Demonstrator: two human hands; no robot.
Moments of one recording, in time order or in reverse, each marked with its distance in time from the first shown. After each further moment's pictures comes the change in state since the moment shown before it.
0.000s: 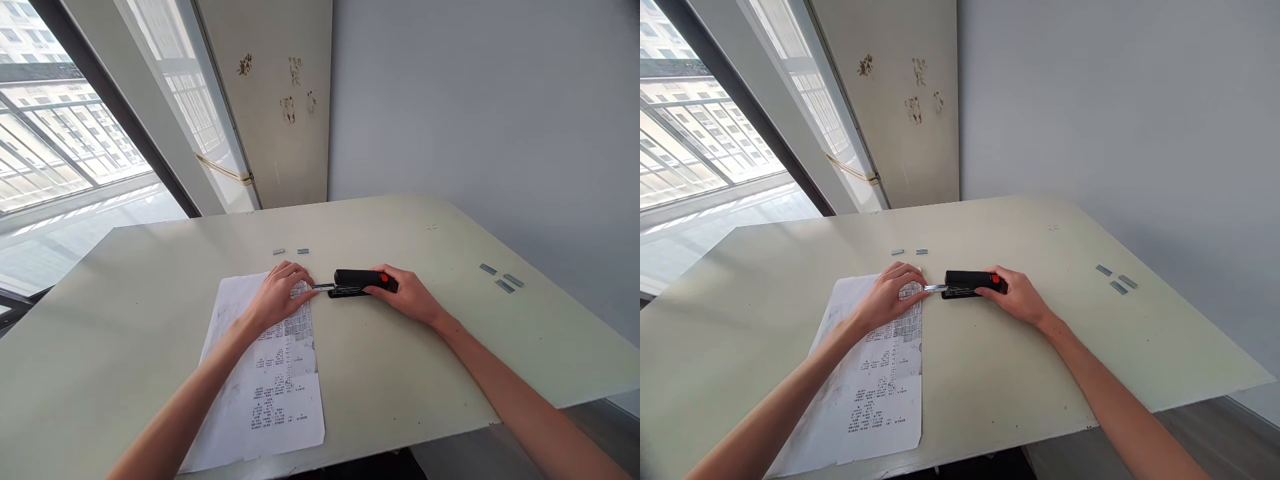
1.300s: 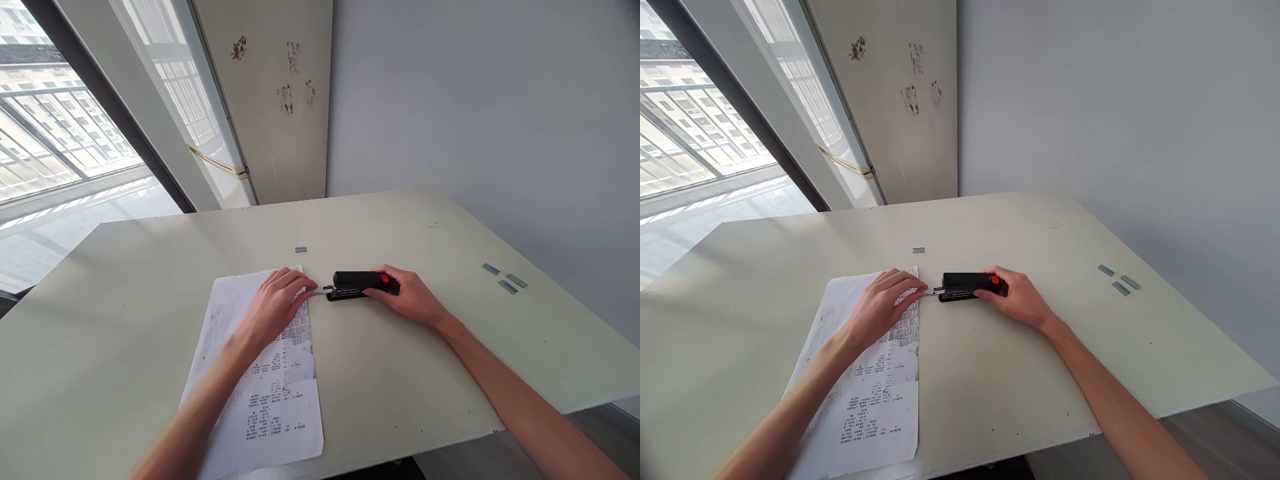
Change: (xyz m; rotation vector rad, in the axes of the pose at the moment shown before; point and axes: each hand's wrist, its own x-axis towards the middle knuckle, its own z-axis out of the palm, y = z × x) left_hand -0.009 0.016 0.004 0.087 0.089 0.049; right_hand 0.001 -0.002 -0.001 0.005 -0.029 0.017
